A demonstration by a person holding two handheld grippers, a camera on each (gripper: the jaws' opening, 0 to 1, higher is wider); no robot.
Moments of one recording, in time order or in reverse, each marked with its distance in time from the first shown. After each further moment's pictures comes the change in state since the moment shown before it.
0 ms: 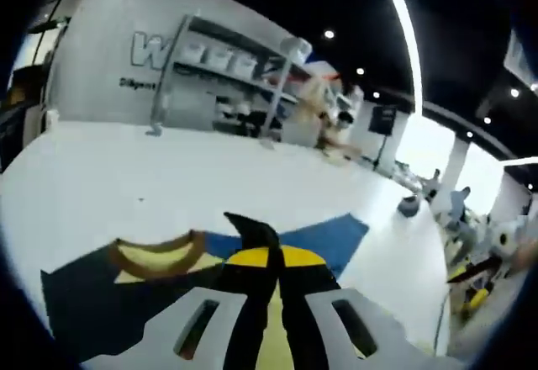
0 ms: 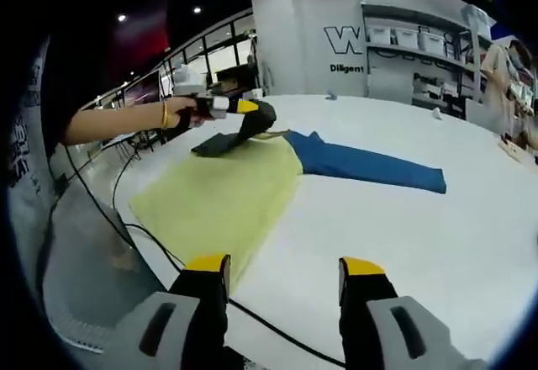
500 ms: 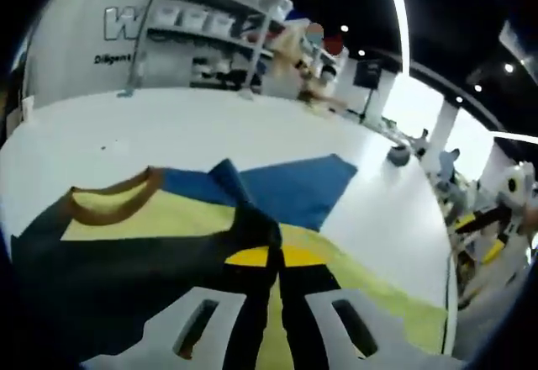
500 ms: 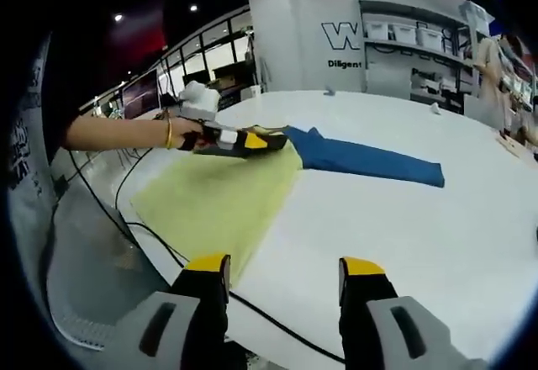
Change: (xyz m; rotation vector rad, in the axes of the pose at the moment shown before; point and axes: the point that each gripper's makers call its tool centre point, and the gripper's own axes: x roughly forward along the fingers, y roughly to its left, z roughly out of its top) left arm 0.015 -0.030 -0.066 0.075 0.188 -0.065; right arm -0.003 0.006 -0.003 0.014 0.019 -0.005
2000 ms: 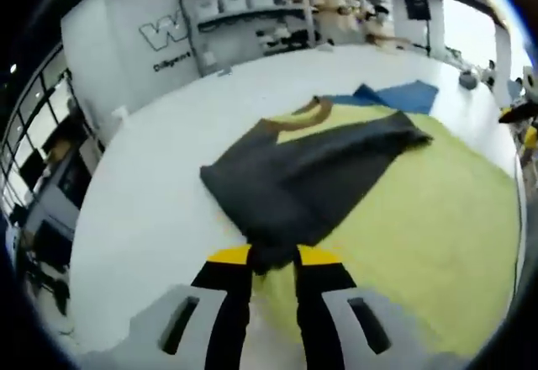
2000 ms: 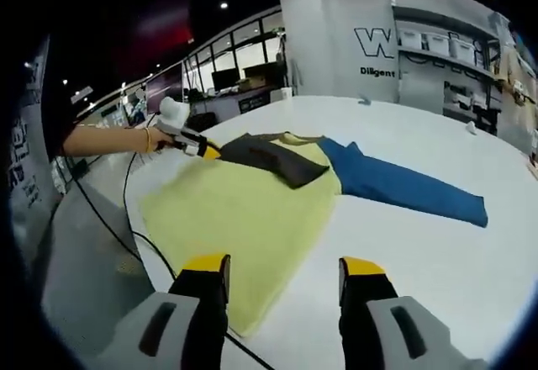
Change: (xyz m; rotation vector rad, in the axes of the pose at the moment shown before) left arm -0.181 0.174 -0.072 0.178 0.197 0.486; right arm 0.059 0.028 0.032 -0.089 -0.017 0.130
